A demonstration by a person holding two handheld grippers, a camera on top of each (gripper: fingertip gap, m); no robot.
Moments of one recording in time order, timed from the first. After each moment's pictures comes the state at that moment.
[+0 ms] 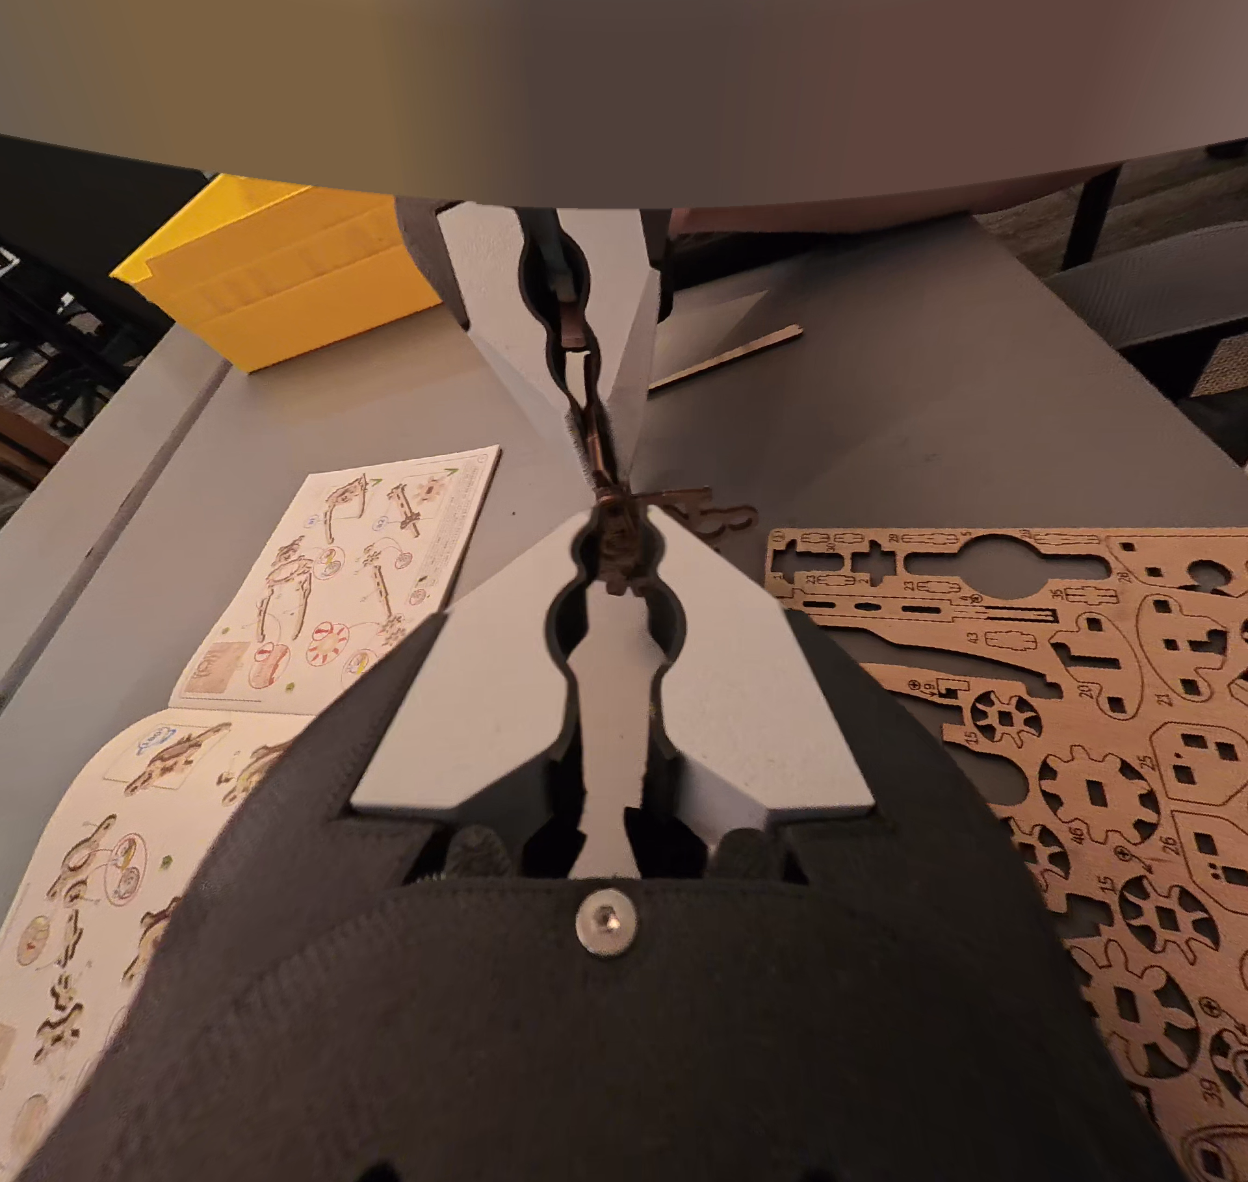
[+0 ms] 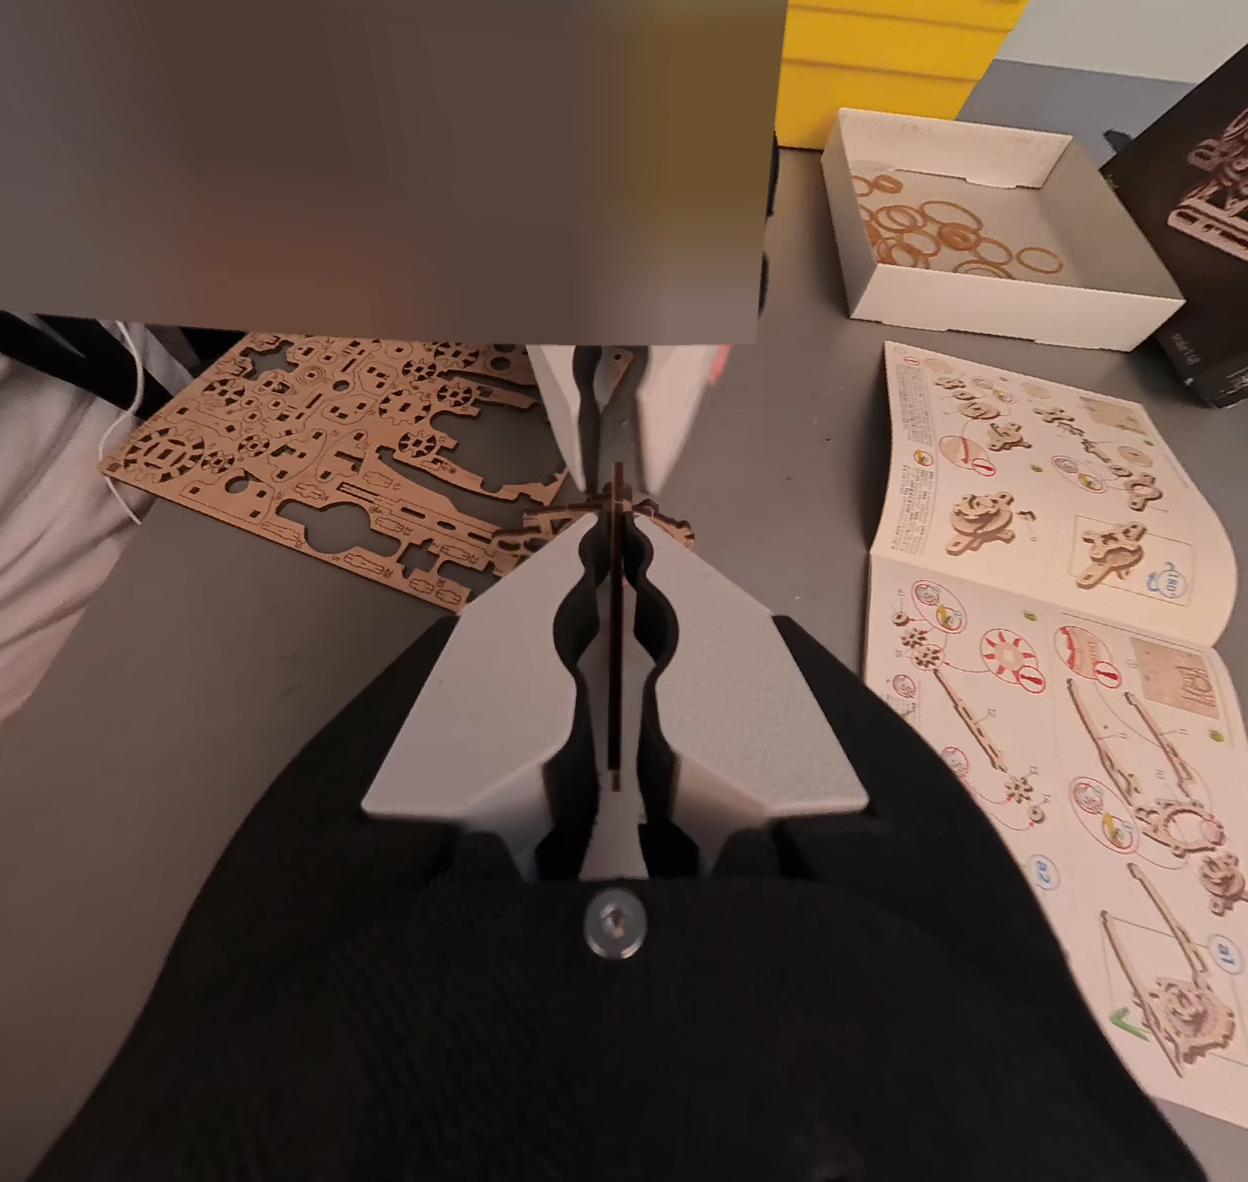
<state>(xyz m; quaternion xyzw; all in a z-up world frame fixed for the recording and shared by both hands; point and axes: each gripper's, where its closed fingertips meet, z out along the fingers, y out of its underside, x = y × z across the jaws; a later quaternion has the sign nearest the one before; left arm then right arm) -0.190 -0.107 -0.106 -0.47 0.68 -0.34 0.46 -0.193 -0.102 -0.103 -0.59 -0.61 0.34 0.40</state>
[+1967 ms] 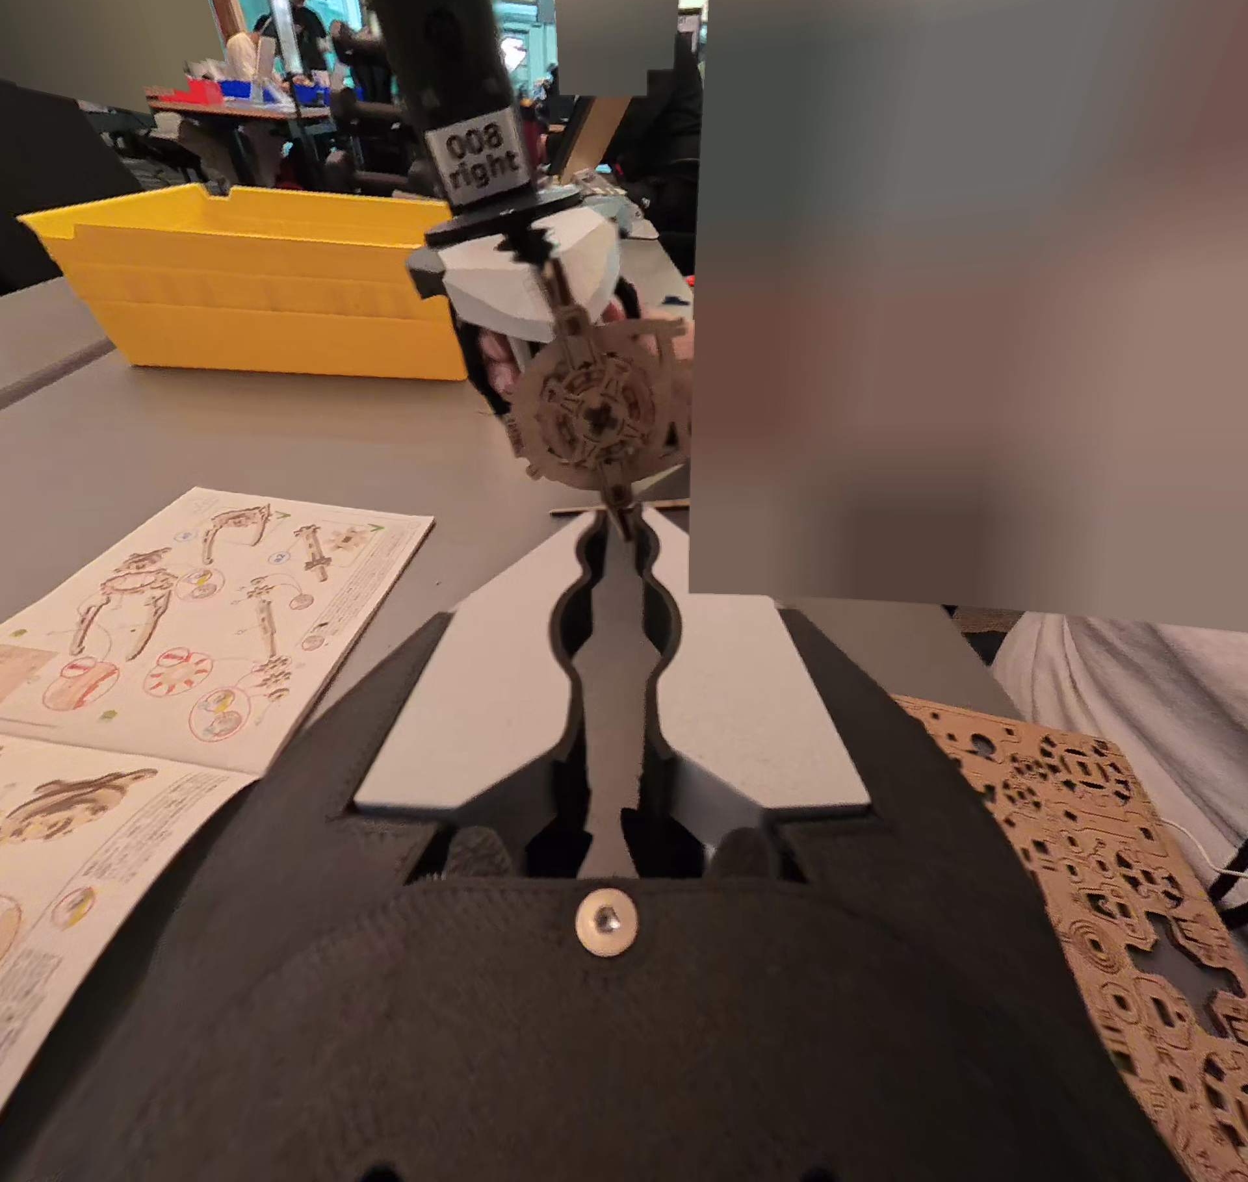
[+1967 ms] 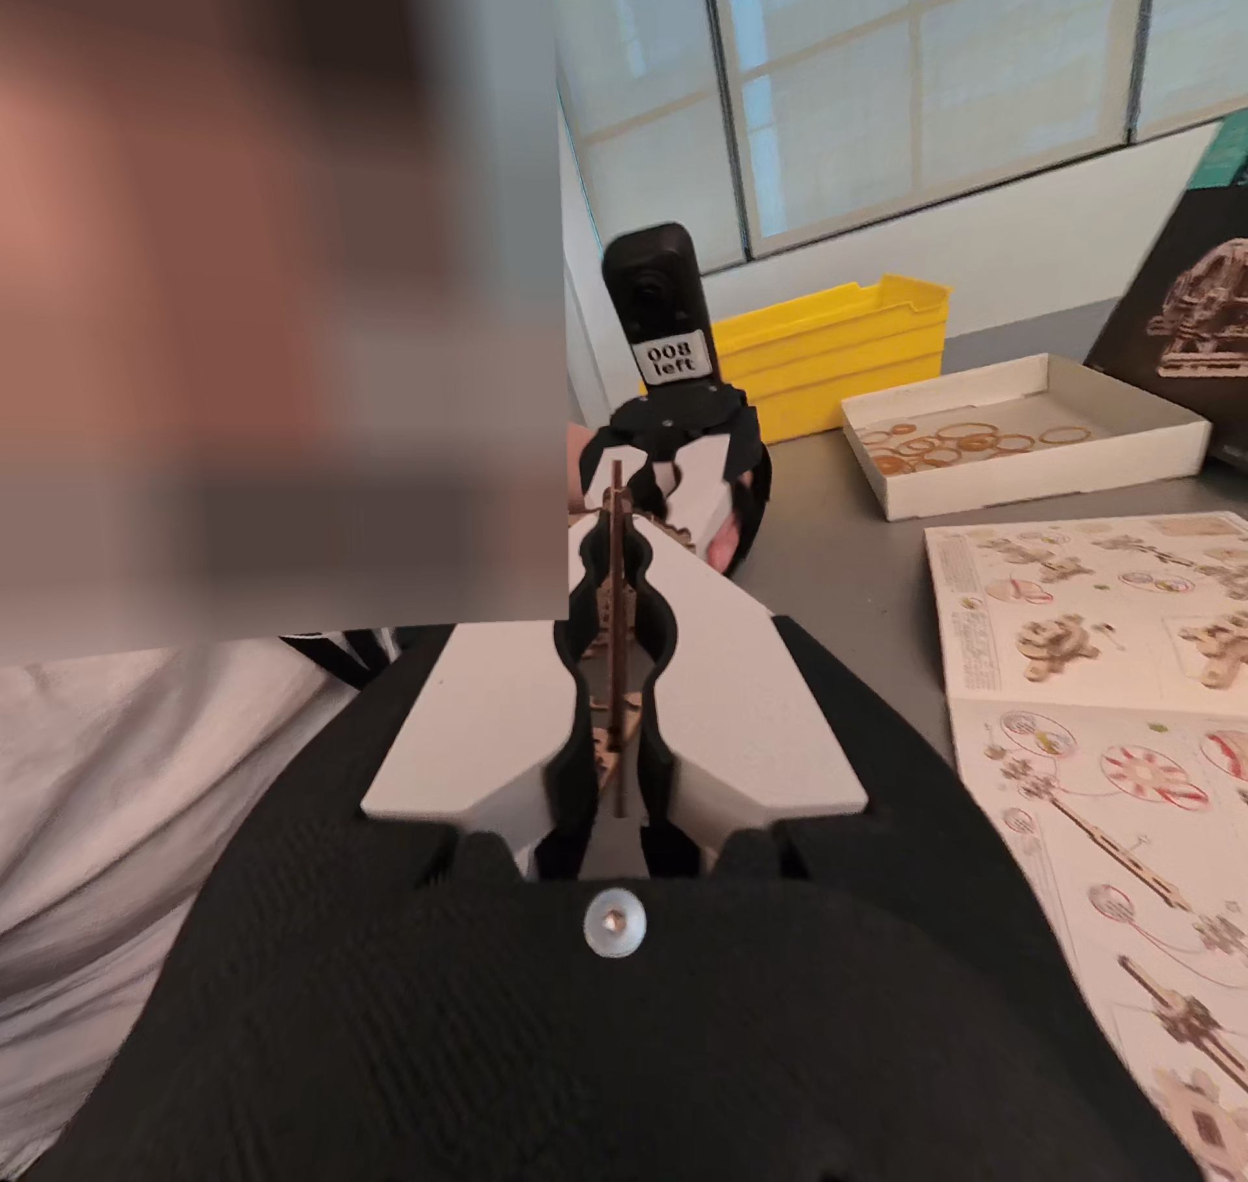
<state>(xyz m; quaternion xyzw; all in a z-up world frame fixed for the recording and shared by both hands) -0.189 -0.111 -0.069 -0.50 0.56 -0.52 0.40 -0.177 -0.096 -0.023 -0.53 -0.43 0.60 0.42</state>
